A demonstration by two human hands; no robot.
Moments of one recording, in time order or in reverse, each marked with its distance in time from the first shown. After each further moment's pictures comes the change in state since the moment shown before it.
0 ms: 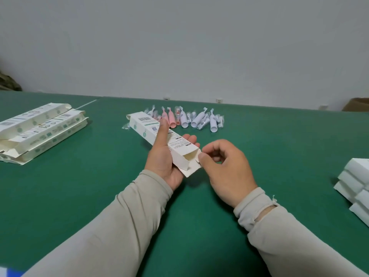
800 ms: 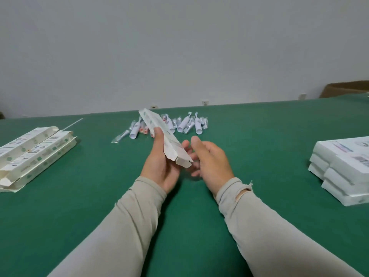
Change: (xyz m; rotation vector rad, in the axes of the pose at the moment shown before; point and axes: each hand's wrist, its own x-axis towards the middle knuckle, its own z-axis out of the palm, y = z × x) left_hand 0.001 -0.014 0.006 0.134 -0.169 0.014; right_hand 0.007 -0.003 0.004 0.341 -0.015 0.263
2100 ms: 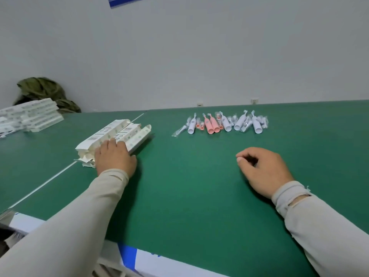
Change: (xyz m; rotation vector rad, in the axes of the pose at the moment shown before) left_hand -0.057 0.182 -0.193 2.416 1.008 0.086; right_hand -0.002 0.014 0.020 -0.714 -0.027 -0.289
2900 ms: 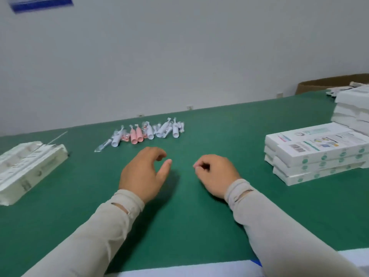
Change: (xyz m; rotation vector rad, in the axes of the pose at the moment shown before) left_hand -0.158 0.214 -0.098 -0.886 0.096 0.647; right_hand -0.048 0.056 -0.108 -0.114 -0.031 0.165
